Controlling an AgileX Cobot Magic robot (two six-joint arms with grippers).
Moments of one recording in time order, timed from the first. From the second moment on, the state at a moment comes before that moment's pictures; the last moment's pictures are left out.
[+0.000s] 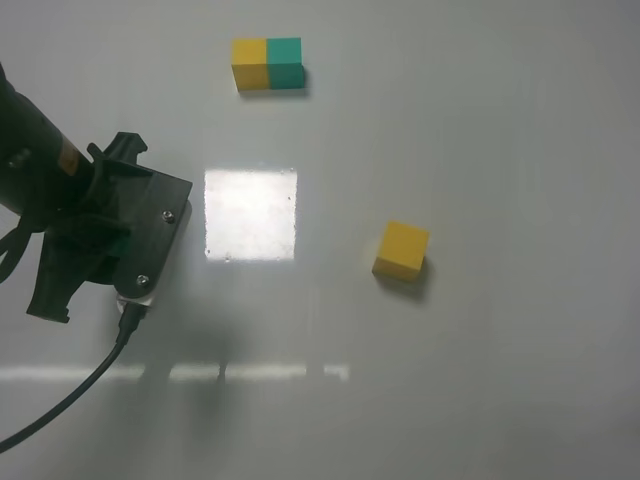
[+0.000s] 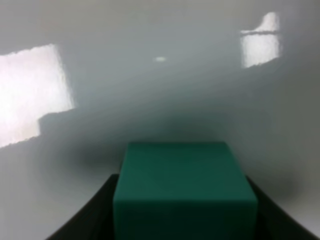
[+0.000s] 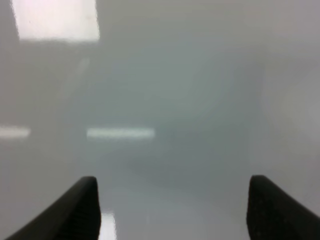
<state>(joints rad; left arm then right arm) -0.60 1.41 -1.29 0.26 0.99 1.07 0.03 -0.01 -0.50 -0.09 0.98 0.01</state>
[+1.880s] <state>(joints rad) -1.08 1.90 -1.91 0.08 0.83 1.17 0.03 -0.01 -0.50 -0.09 0.98 0.01</state>
